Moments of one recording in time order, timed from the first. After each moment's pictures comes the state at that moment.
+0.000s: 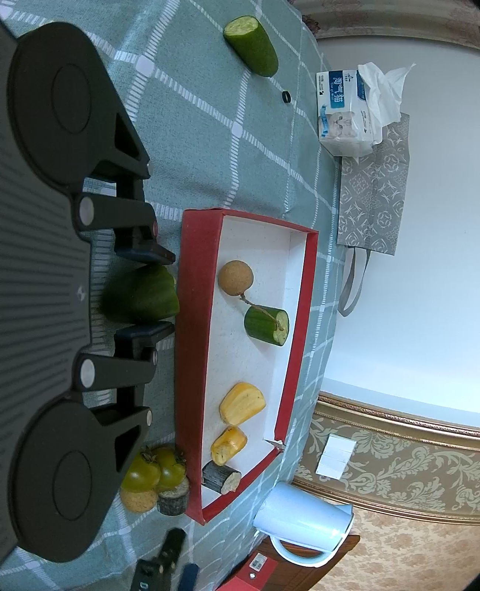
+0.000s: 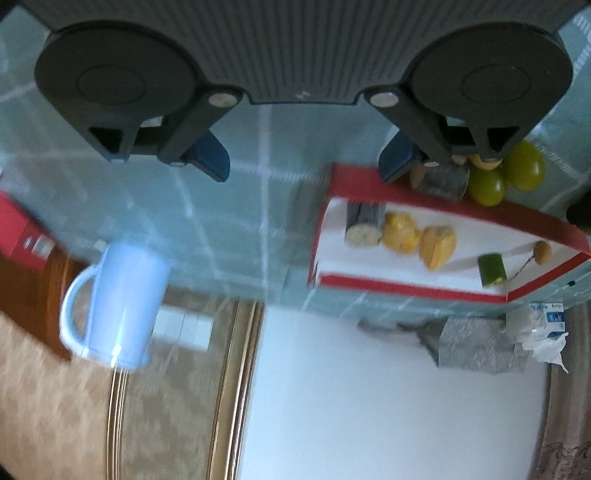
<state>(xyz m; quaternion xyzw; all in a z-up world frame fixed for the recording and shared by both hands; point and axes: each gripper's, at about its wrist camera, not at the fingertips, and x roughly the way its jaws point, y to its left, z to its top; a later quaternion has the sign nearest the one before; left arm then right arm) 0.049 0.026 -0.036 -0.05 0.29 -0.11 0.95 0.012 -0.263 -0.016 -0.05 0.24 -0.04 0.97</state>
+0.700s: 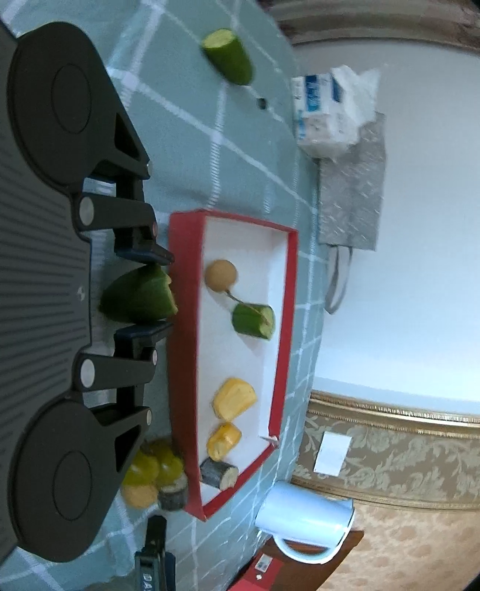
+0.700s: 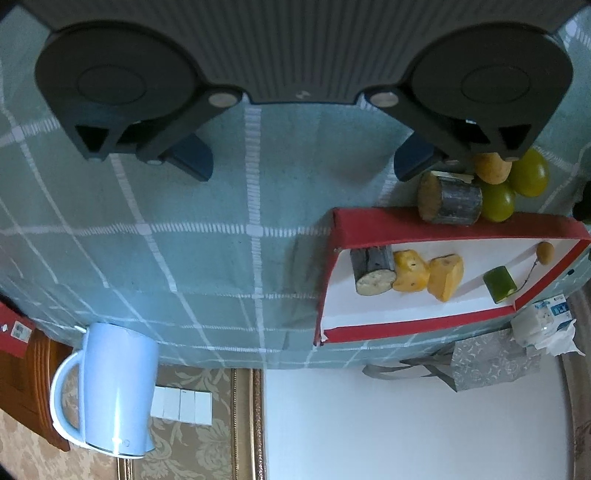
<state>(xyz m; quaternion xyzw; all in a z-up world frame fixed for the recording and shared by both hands) 0.038 0.018 -0.021 -0.03 0.27 -0.11 0.96 0.026 -0.286 -0.035 0.03 0.32 -0.03 0.95</state>
